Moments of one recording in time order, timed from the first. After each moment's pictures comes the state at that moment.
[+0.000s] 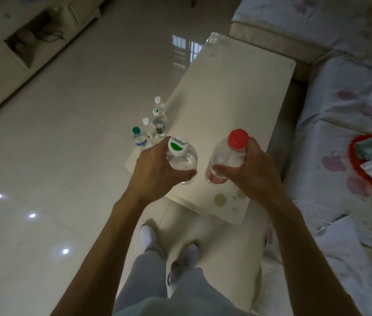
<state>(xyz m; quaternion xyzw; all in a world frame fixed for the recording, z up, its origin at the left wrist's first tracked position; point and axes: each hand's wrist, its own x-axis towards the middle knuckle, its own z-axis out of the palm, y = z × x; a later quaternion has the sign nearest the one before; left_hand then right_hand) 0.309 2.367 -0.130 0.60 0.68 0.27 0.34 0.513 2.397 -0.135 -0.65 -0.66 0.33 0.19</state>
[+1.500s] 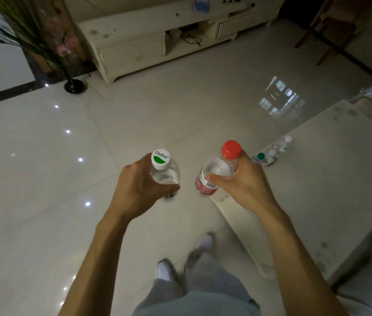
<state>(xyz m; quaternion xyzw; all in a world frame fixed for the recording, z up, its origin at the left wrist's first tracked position) -0.062 2.129 -0.112 0.35 0.84 0.35 0.23 0.099 2.286 -0.123 -0.48 -0.79 0.38 0.09</state>
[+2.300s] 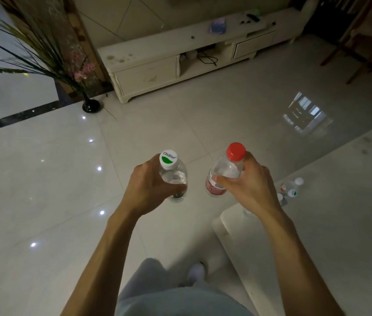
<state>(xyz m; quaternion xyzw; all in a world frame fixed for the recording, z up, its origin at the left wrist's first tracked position) -0.098 2.312 -0.100 0.32 0.85 0.36 0.22 0.052 2.472 -0.115 -0.43 -0.83 0.35 0.10</state>
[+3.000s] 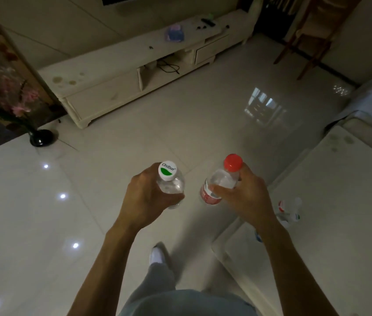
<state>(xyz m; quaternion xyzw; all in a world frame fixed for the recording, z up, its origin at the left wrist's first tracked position) -0.284 2.432 -0.118 0.43 0.79 0.36 0.25 -0.102 2.559 -0.131 -0.54 -0.75 0.37 0.12</state>
